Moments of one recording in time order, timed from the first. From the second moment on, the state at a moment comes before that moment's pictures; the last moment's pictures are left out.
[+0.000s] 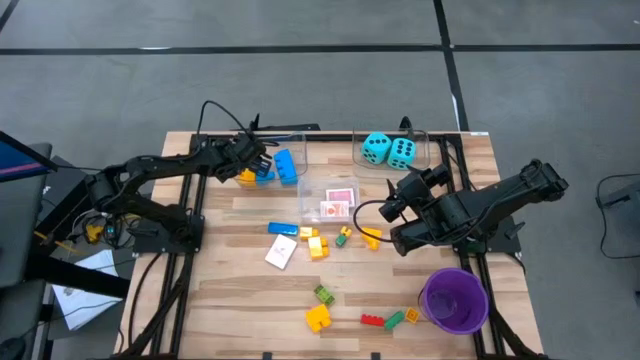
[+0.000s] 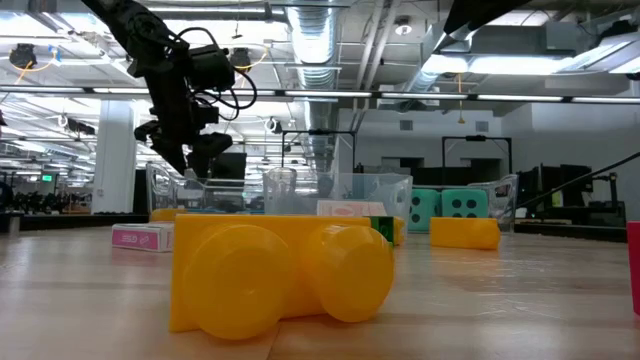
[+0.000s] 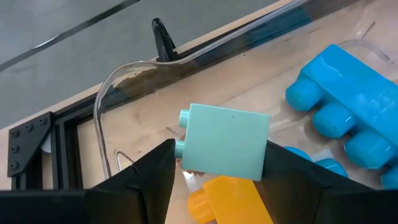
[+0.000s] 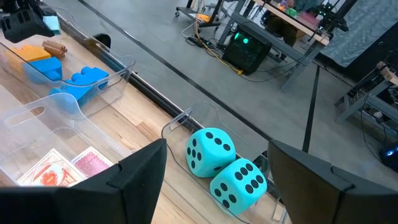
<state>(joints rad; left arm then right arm) 0.58 1.35 0.76 -0.44 -0.59 -0.41 0.39 1.41 1.37 -1.46 1.21 1.11</state>
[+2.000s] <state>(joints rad) -0.29 1.25 0.76 -0.57 -0.41 -0.19 0.38 1.41 1.37 -1.45 1.20 1.11</state>
